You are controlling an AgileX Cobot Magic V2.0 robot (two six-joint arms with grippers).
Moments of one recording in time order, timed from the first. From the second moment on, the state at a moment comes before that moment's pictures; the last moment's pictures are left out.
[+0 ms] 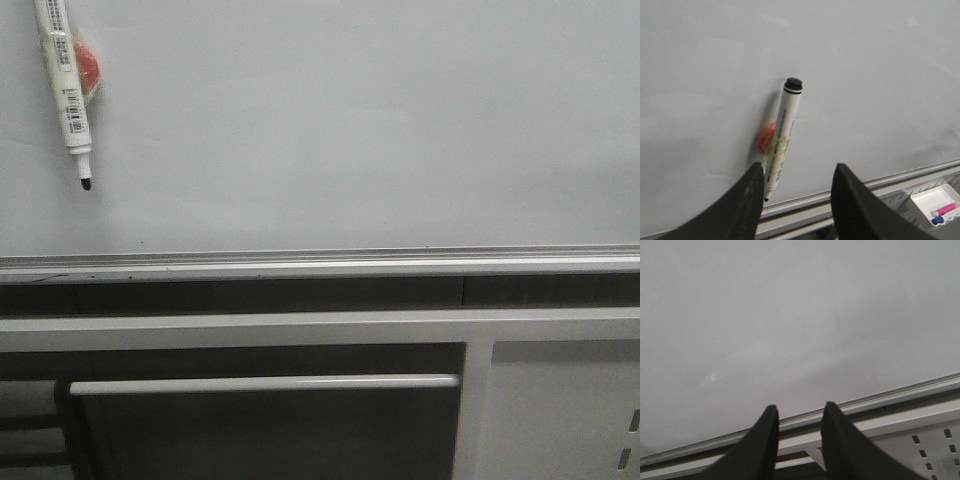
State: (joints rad) left arm -0.09 0.54 -0.45 -1.18 0.55 0.92; right arm 0.01 0.23 -0.30 0.50 0.39 -0.03
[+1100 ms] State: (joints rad) left arm -0.60 0.80 -0.45 -1.29 0.04 1.10; right arm 0.01 0.23 -0.30 0.51 0.37 -0.03
